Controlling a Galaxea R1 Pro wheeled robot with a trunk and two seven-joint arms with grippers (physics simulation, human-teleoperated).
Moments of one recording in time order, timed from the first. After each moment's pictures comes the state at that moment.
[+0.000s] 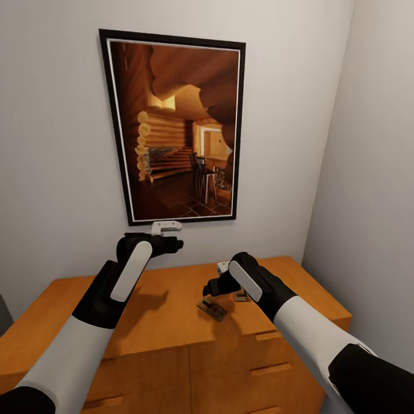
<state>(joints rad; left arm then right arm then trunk) -0.82 -0.01 -0.33 -1.41 0.69 1.03 0.60 -0.96 0.08 0.63 -0.77 -0.79 1.05 -0.24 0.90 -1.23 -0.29</state>
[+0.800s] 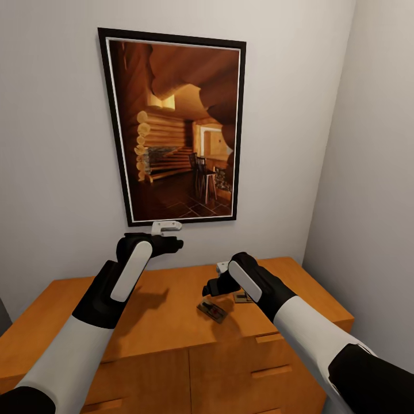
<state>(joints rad) -0.82 -0.01 -0.33 -1.41 0.69 1.03 0.60 -0.96 0.08 0.63 -0.77 -0.79 1.05 -0.24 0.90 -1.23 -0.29</state>
